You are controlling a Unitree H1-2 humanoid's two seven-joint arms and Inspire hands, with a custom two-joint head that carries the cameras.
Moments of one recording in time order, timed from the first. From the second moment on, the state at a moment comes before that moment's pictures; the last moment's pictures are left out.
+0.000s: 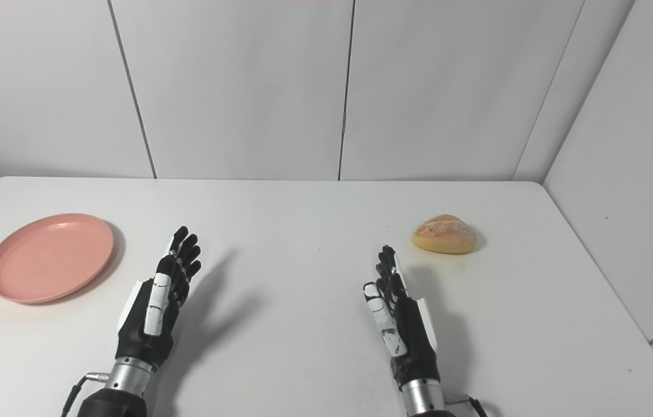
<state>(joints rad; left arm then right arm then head) -0.20 0.02 -0.03 0.13 -0.11 -0.15 -0.15 -0.07 0.02 0.03 0.03 0.03 -0.15 -0.01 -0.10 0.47</state>
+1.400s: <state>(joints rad) -0.24 0.08 0.09 -0.03 -0.16 0.06 -0.09 -0.08 -0.05 -0.03 0.04 0.17 -0.15 0.10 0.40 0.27</state>
